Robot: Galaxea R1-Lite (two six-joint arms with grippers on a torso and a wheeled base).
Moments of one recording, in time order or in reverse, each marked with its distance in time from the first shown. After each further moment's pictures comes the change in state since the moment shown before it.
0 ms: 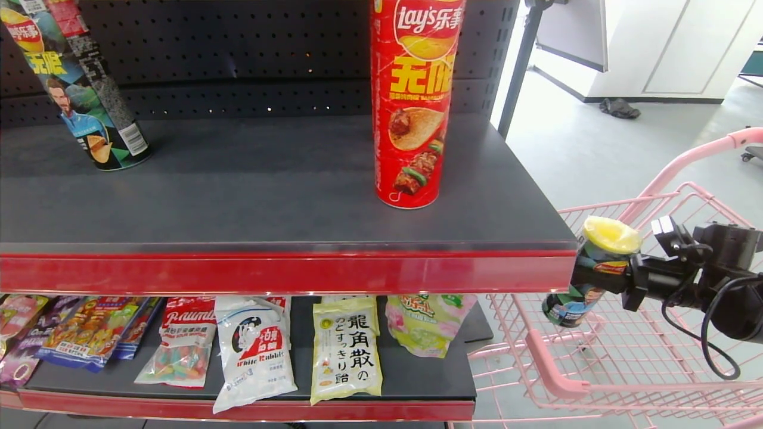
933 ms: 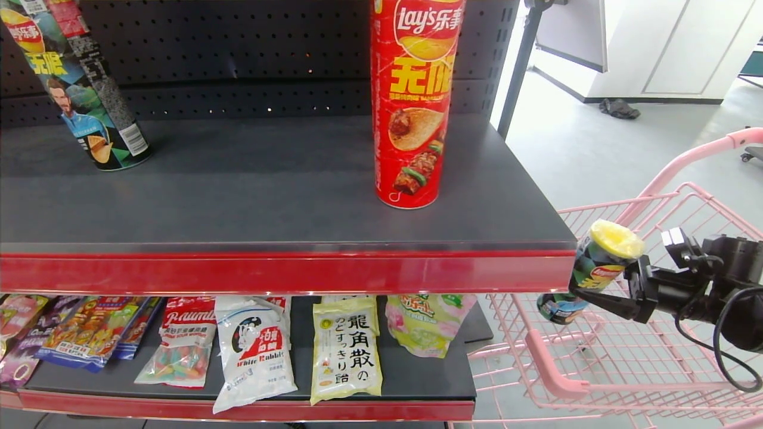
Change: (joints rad) left arm 0.000 0.000 0.000 0.000 0.000 0.000; right arm -0.035 0.028 0.049 -0.003 0.030 -0.023
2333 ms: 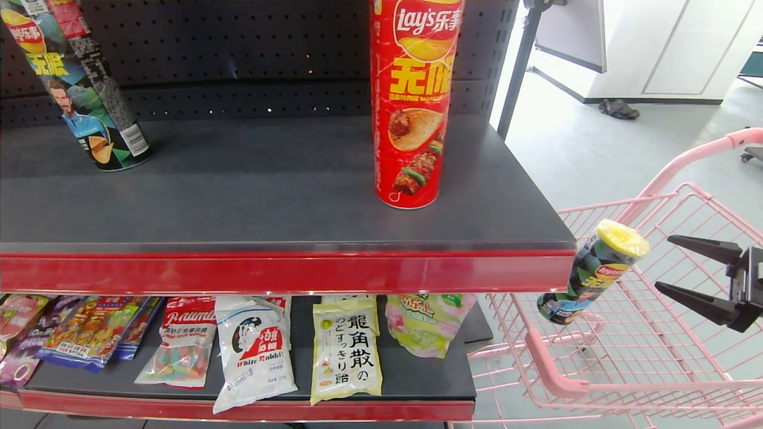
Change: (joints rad) left arm 0.000 0.000 0.000 0.000 0.000 0.000; right arm -0.238 -0.353 0.209 -0.001 0.003 0.015
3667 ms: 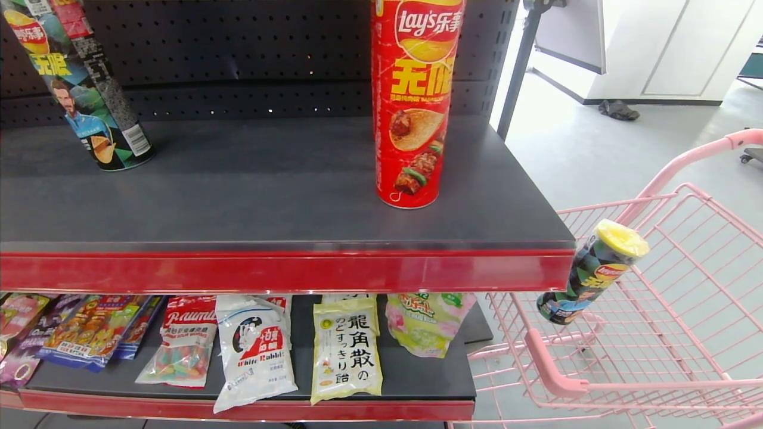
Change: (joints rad) left arm 0.000 0.000 0.000 0.000 0.000 0.000; right arm 0.519 -0.763 -0.668 0.896 -1.136 0.529
